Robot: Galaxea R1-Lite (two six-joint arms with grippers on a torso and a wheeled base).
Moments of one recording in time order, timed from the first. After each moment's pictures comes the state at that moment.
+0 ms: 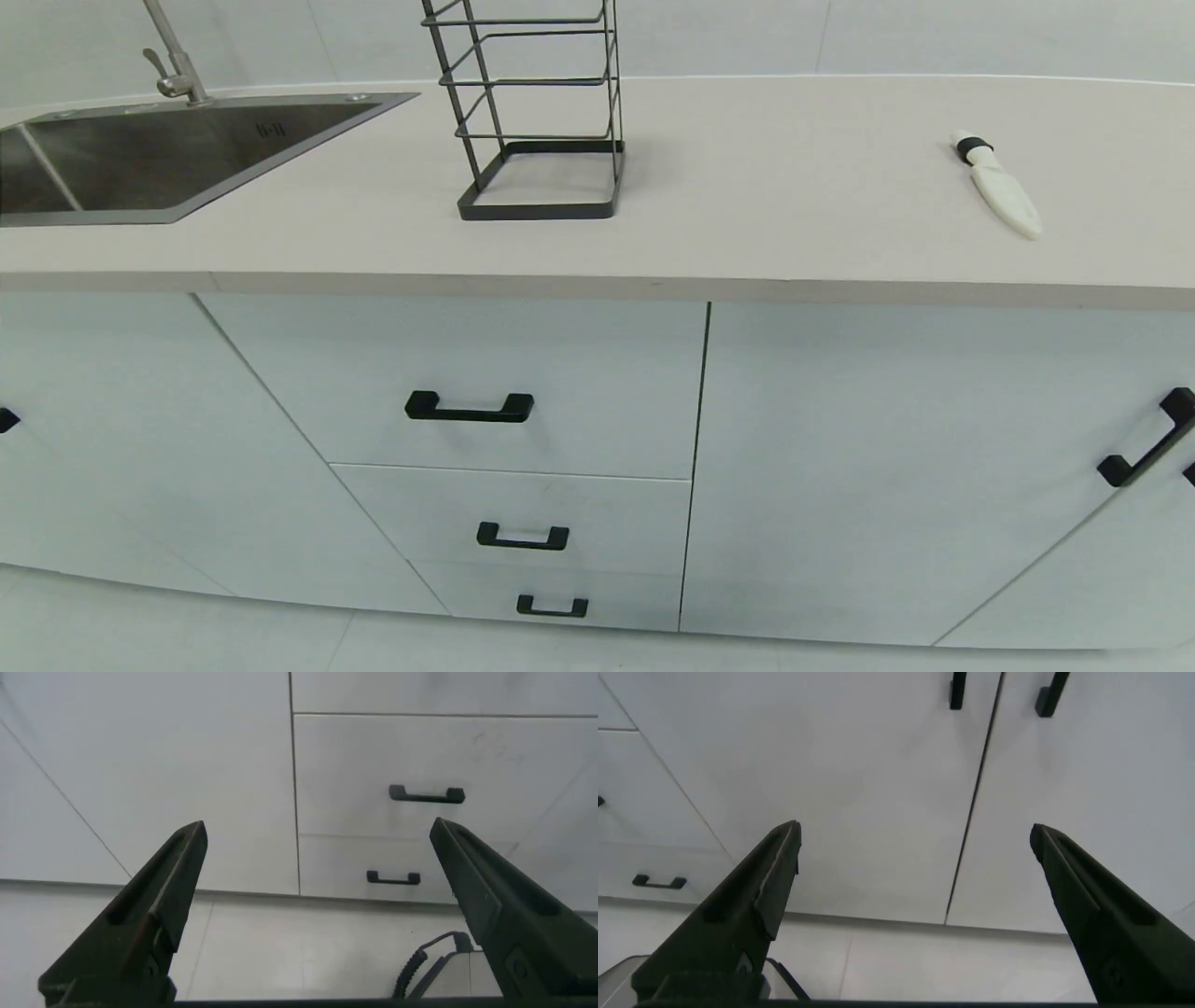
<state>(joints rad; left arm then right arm) 0.01 0.00 0.00 0.00 0.00 0.00 0.00 0.00 0.00 0.00 0.02 -0.01</state>
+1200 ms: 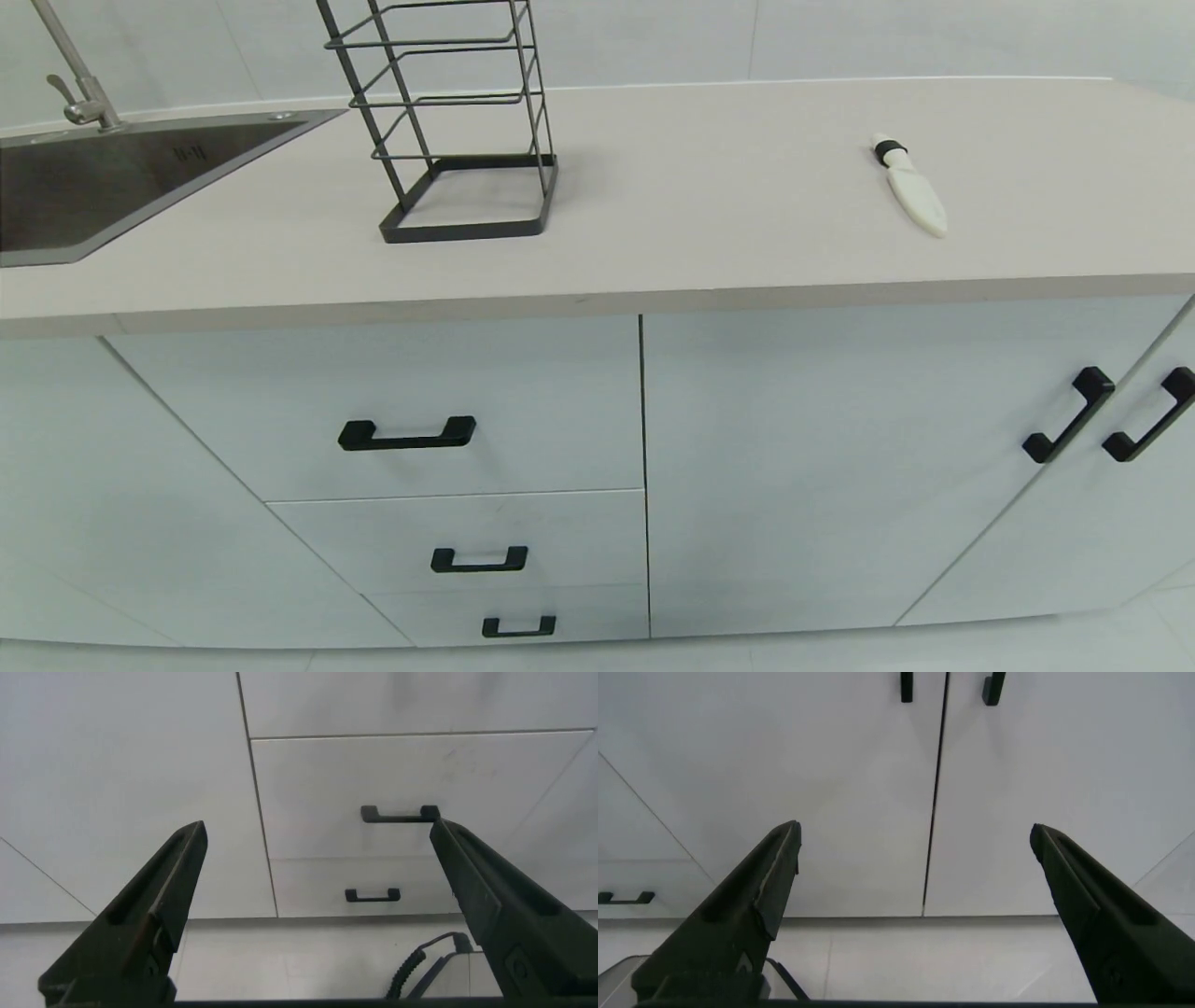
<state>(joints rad) 0.01 0.00 0.00 0.00 0.00 -0.01 0.00 0.00 0.00 0.00 0.02 -0.01</state>
